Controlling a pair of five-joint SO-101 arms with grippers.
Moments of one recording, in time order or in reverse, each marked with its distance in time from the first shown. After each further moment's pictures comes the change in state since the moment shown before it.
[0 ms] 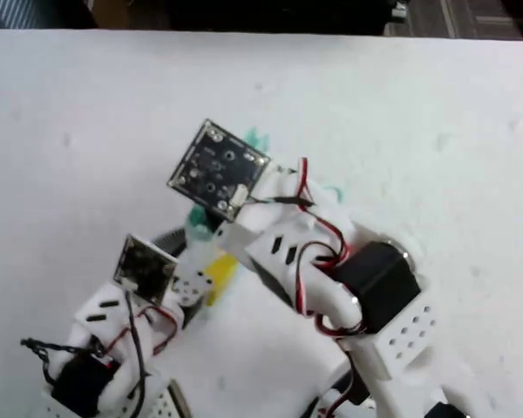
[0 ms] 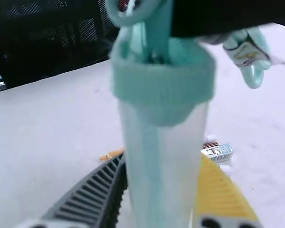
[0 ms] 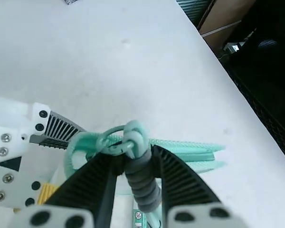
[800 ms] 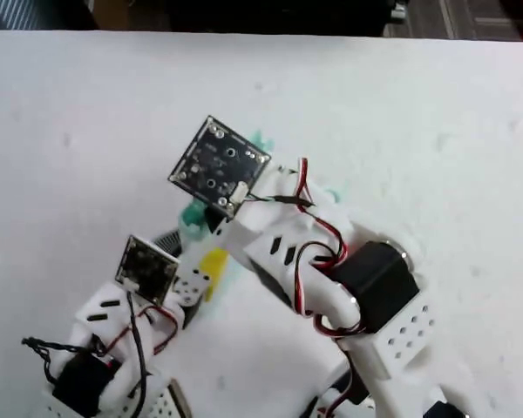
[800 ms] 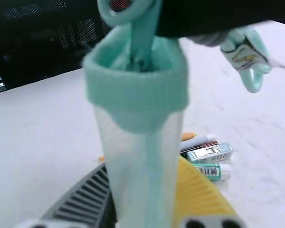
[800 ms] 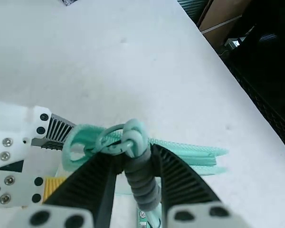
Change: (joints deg) left arm 0.1 0.0 0.0 0.0 -0.4; right arm 0.0 0.0 0.0 0.0 -1.9
